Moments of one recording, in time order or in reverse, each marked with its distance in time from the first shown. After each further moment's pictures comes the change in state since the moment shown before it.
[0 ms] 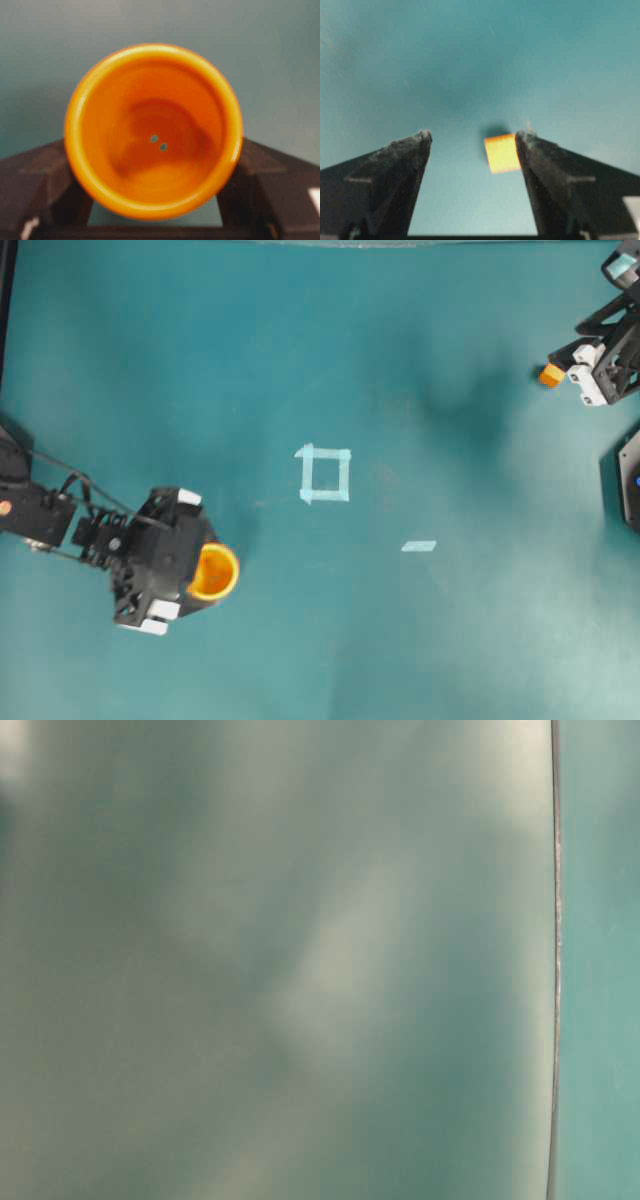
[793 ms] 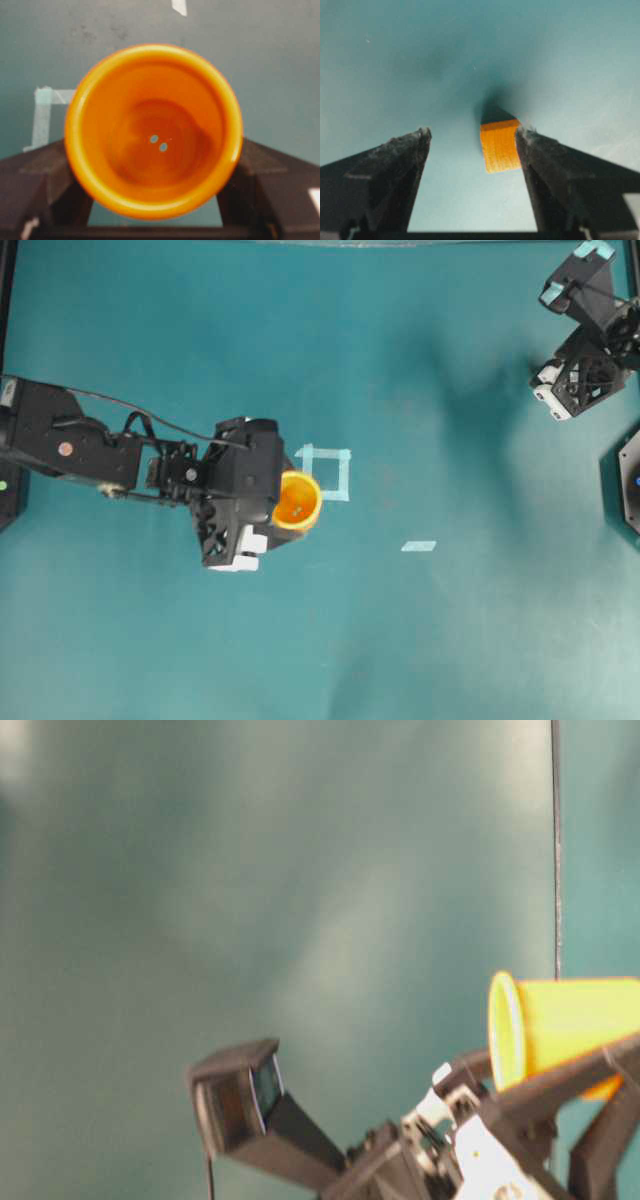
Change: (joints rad) left arm 0.216 0.057 -0.273 0.000 0.117 0.072; right arm 0.000 0.307 0.035 -0.038 -0.189 -0.003
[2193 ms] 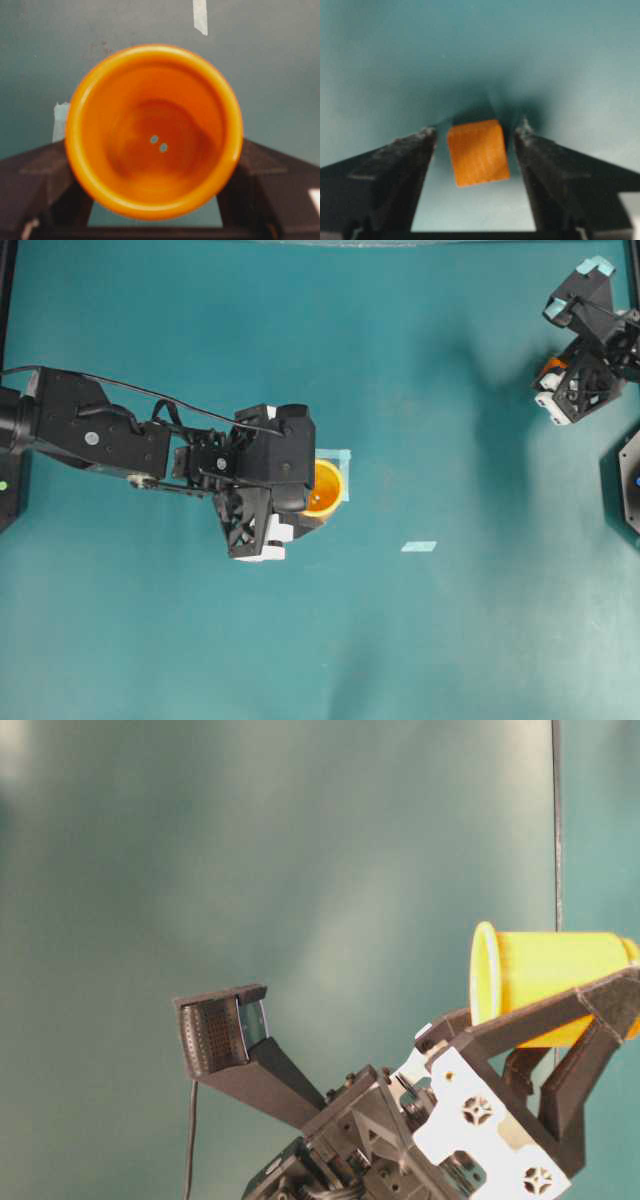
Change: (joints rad) left arm 0.017 0.034 -0.101 0.002 0.124 -0.008; right arm -0.078 0.127 0.089 -0.041 -0.258 0.002
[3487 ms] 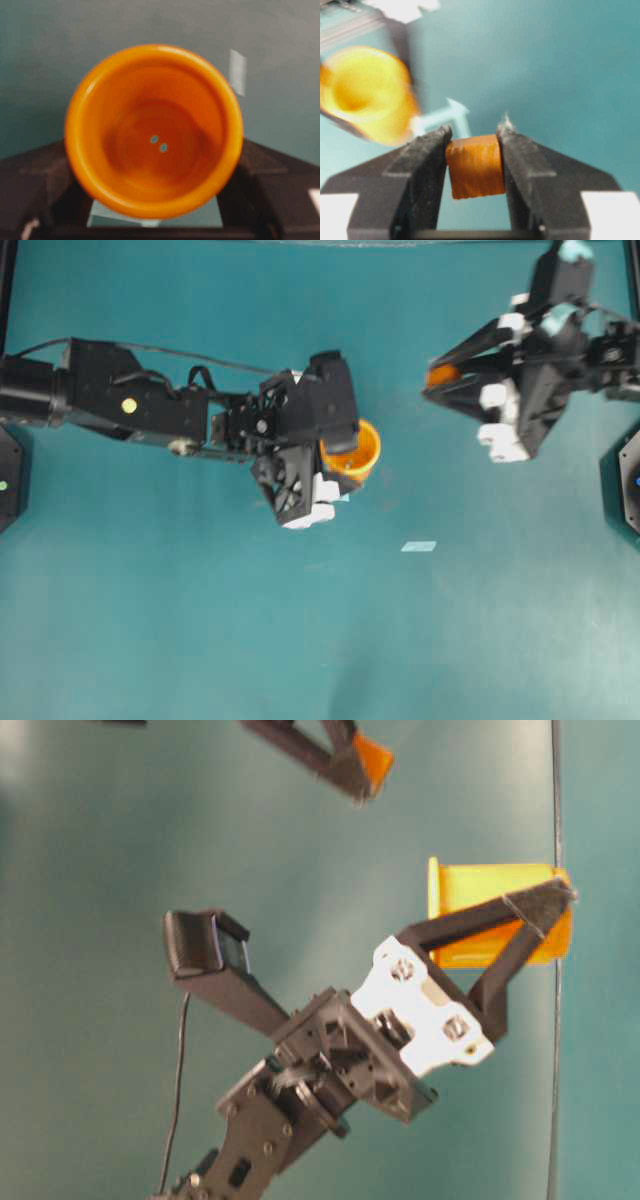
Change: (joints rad) left arm 0.087 0.069 -0.169 -0.002 0.123 -0.106; right arm 0.534 -0.184 -0.388 0.144 -0.006 0.018
